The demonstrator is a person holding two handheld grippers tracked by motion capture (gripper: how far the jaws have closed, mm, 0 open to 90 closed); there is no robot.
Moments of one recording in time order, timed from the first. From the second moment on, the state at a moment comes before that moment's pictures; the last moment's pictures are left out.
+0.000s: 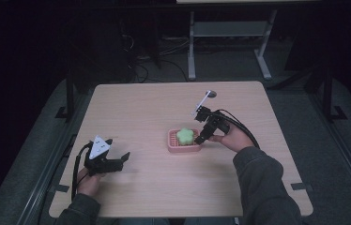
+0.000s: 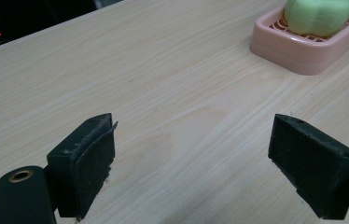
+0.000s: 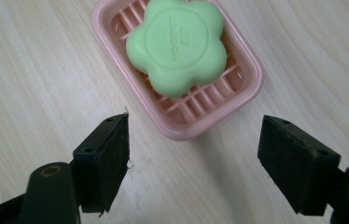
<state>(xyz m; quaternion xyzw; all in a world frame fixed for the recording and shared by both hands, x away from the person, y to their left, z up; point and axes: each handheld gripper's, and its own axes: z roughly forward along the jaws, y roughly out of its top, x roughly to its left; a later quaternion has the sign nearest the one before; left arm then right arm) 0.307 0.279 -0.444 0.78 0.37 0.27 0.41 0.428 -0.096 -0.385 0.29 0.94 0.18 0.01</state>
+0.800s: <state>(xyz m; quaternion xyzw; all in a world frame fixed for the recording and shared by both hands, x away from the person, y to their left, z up) 0.307 0.278 -0.445 0.79 0.37 0.27 0.41 0.413 -0.128 -0.395 0.30 0.93 0.19 0.01</state>
